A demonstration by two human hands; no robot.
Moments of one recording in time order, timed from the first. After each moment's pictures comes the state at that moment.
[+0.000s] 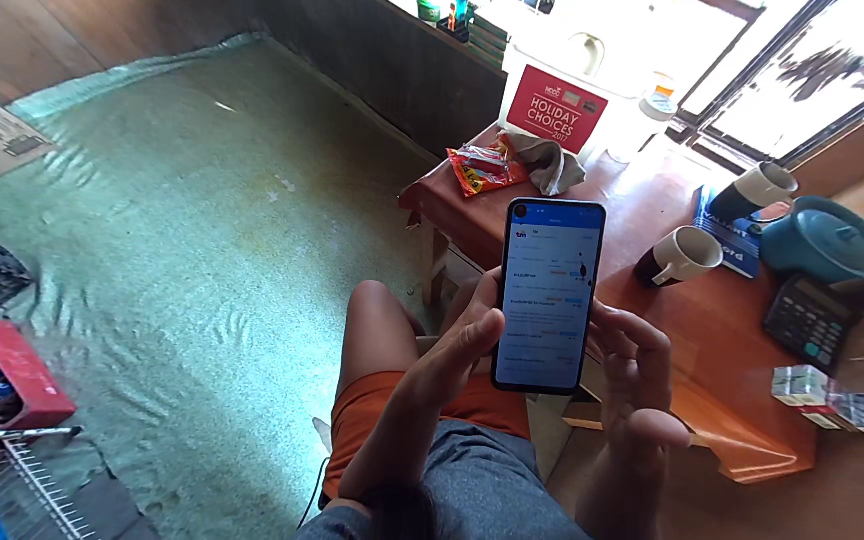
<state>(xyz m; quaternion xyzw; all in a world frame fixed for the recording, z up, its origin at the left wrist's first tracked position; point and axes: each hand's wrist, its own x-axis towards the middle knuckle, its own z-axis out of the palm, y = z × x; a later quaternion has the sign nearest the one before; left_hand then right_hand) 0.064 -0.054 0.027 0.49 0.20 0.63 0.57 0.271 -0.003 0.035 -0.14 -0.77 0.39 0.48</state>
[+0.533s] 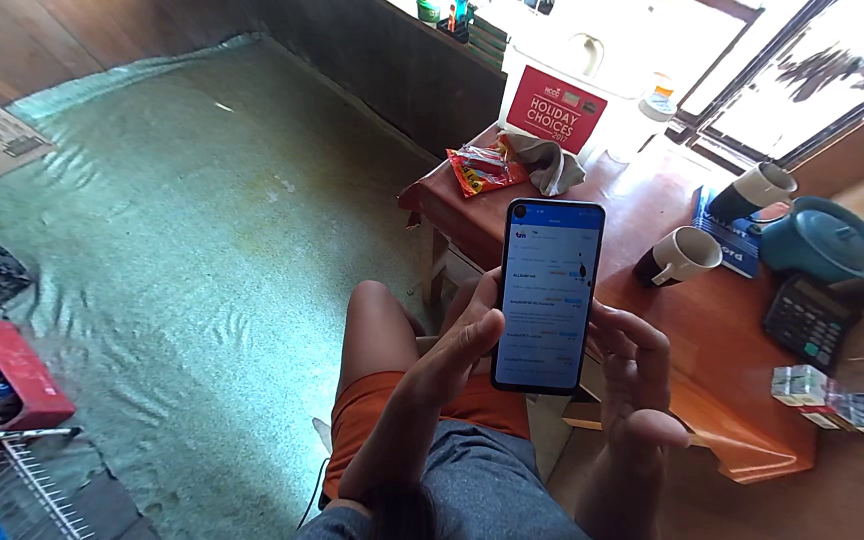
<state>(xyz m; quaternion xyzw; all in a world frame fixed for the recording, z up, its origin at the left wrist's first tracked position) 0.065 -0.053 0.027 0.49 0.19 0.63 0.57 0.271 -0.003 0.034 -0.14 -0.77 0.39 0.48</state>
